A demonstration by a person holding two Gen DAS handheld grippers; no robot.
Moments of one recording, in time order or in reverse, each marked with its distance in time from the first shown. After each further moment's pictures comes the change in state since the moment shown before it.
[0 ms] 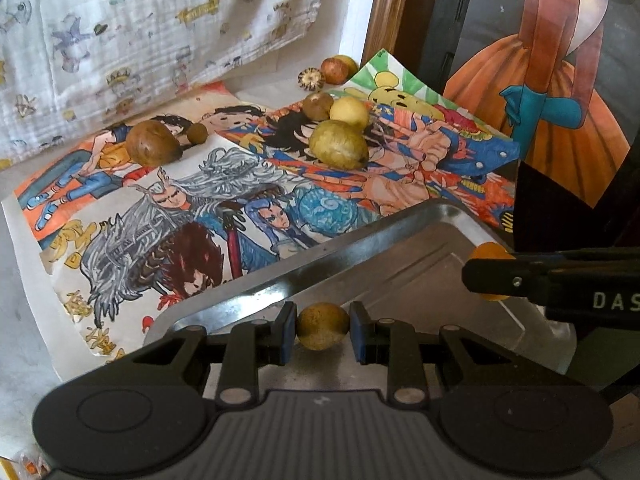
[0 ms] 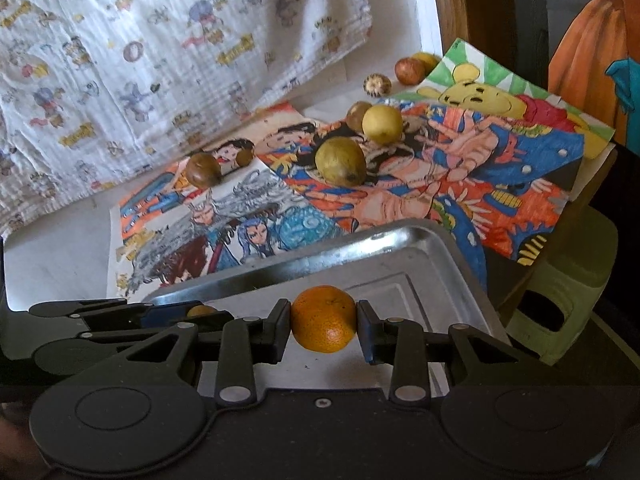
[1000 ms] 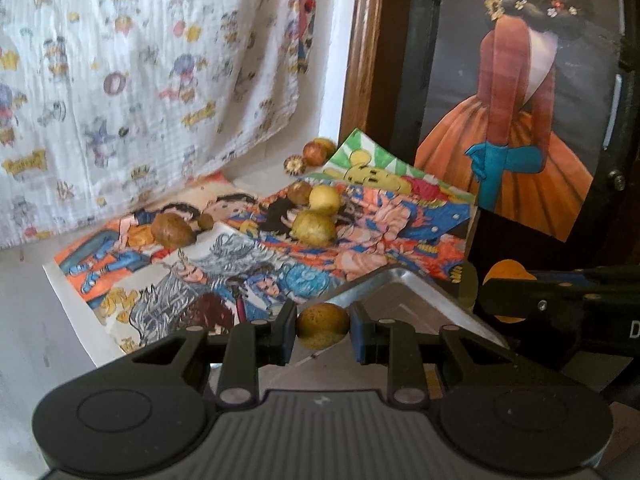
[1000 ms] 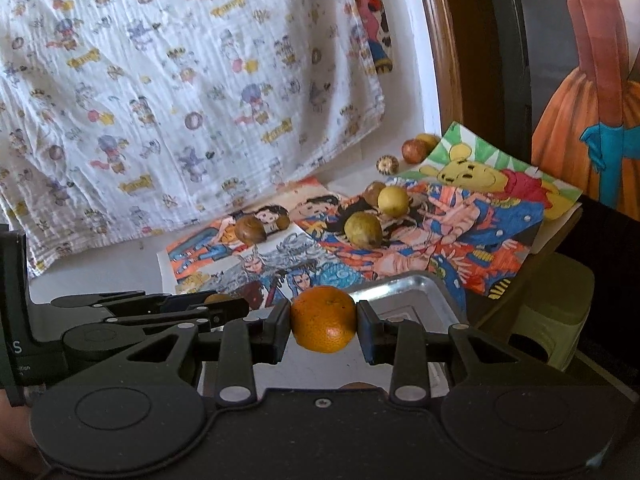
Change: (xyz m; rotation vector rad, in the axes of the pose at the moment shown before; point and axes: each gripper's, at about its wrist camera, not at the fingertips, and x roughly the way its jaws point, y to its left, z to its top) left arm -0.099 -0.020 -0.003 0.059 -0.209 -0.006; right arm -0.119 0.042 -0.022 -0.031 -0.208 0.000
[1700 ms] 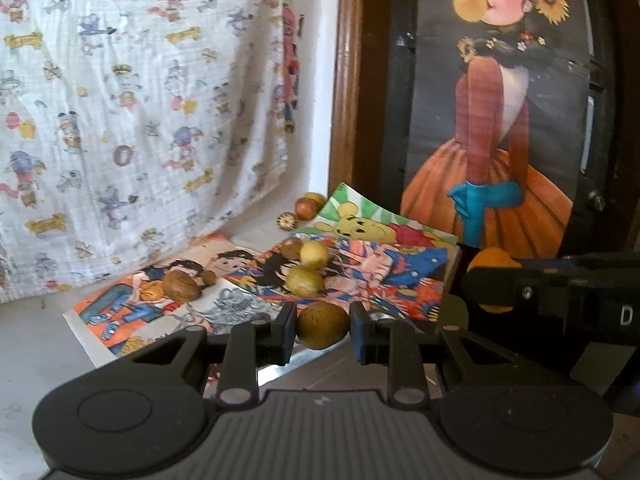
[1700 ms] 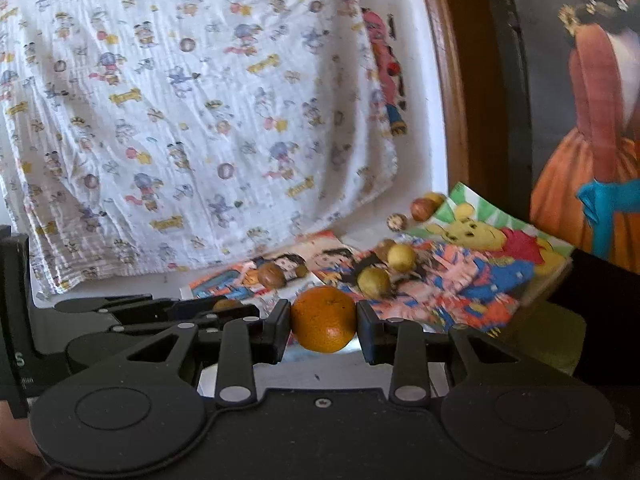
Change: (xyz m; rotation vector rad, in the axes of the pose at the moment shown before) left arm -0.067 -0.025 0.011 0.063 -0.152 -0.003; right arm -0.071 0.023 0.004 -0.052 -0.152 0.006
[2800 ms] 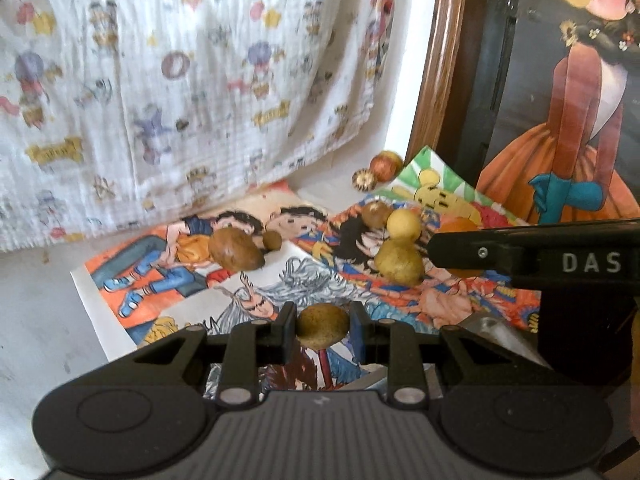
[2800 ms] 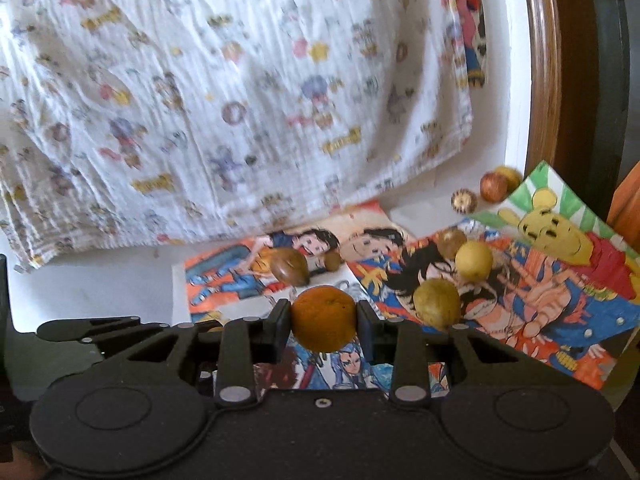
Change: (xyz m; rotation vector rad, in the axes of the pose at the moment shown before) left arm 0.108 0.102 0.006 -0.152 0.130 0.104; right arm 0.192 0.025 0.057 -0.106 0.170 0.111
